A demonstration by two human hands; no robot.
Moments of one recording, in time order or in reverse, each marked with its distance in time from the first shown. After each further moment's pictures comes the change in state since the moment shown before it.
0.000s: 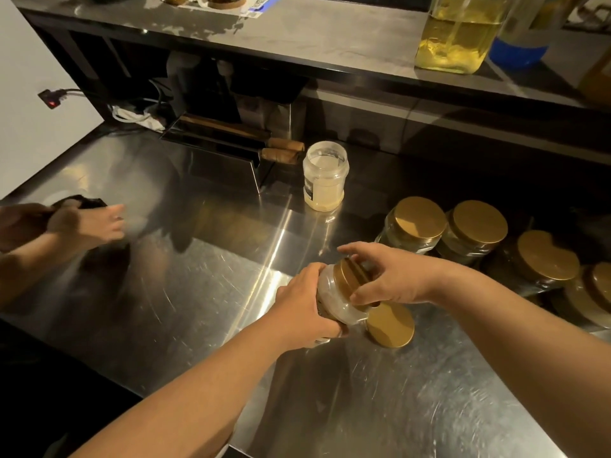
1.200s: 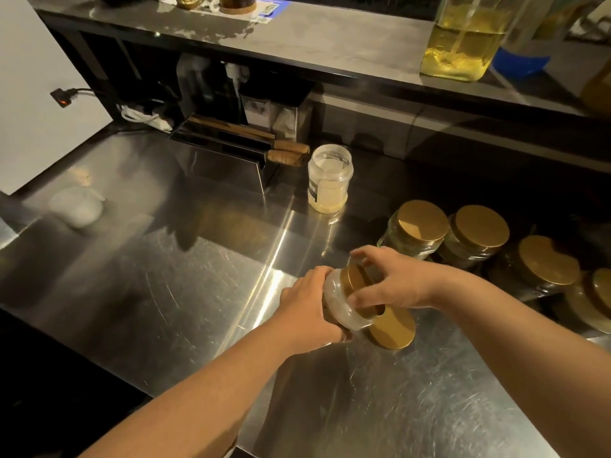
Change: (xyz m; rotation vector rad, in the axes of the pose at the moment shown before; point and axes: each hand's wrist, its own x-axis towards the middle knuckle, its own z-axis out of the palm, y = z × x) left_hand -0.008 0.010 0.004 0.046 0.035 0.049; right_hand 0.002 0.005 0.006 -0.010 0.034 0.059
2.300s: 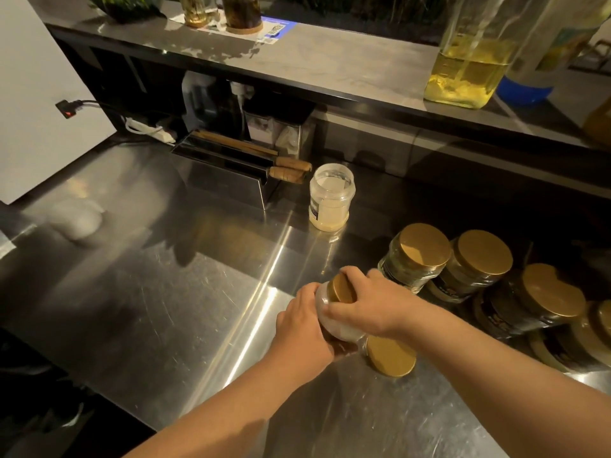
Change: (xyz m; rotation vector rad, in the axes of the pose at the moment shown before) left_hand 0.005 -0.001 0.013 -0.186 0.196 -0.059; right_hand 0.011 -0.038 0.026 -0.379 0.238 0.077
